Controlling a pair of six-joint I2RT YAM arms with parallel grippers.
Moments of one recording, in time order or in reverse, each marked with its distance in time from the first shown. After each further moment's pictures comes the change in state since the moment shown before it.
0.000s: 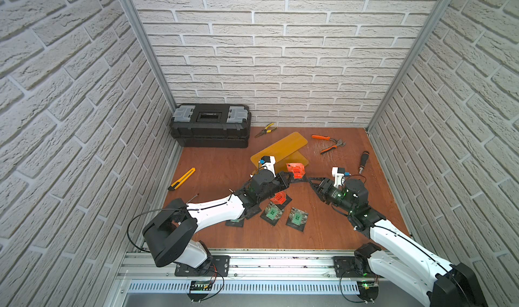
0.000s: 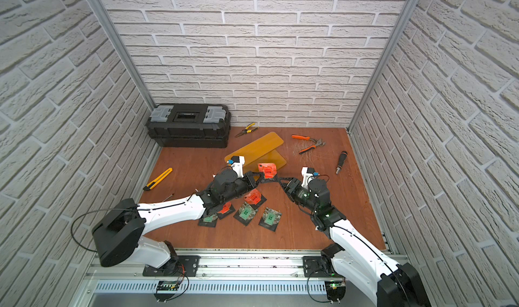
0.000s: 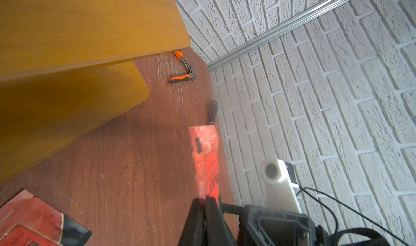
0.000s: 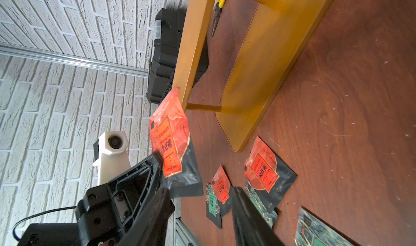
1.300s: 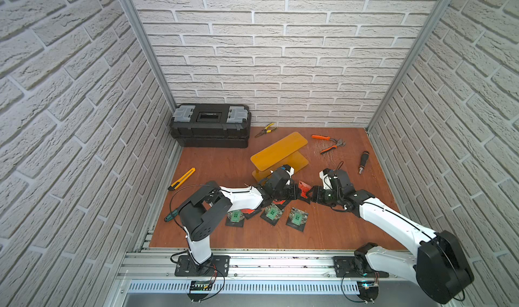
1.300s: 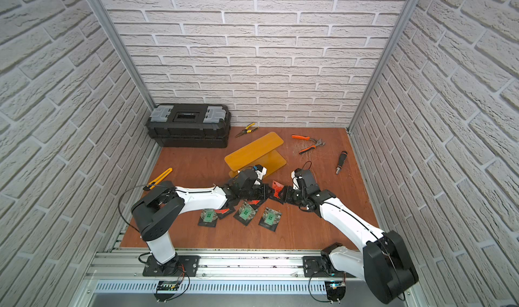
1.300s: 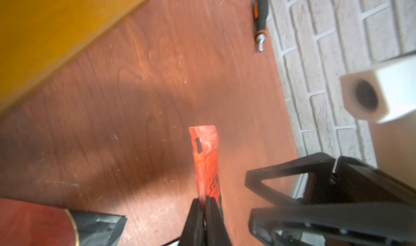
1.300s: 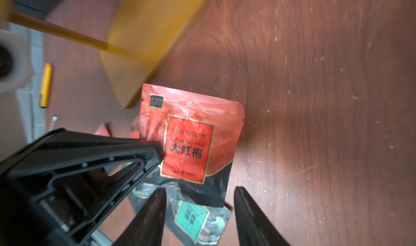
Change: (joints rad) left arm -0.014 0.302 0.180 -0.210 0.249 0.282; right arm 0.005 0.219 0.236 -0.592 0.084 -0.564
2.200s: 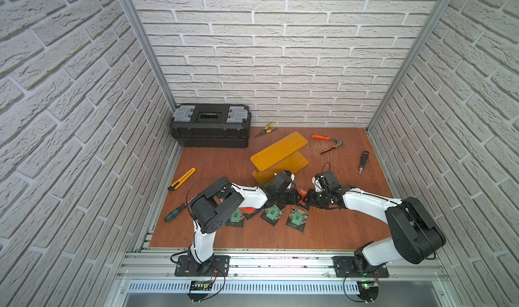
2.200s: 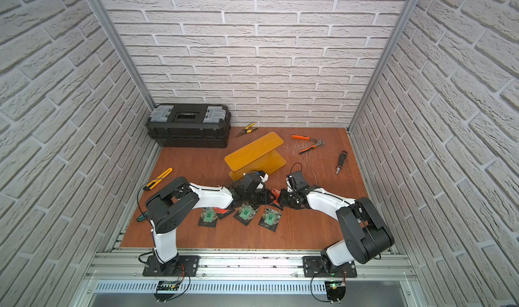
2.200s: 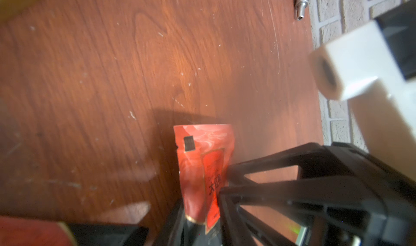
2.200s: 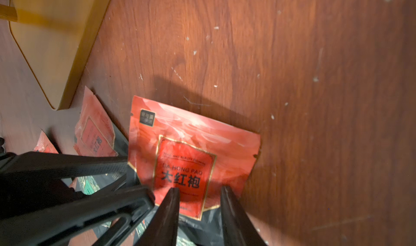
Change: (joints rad) left arm 0.000 0.151 0.026 -0.013 0.052 0.009; right arm 0.017 0.350 0.023 0.100 -0.012 0.001
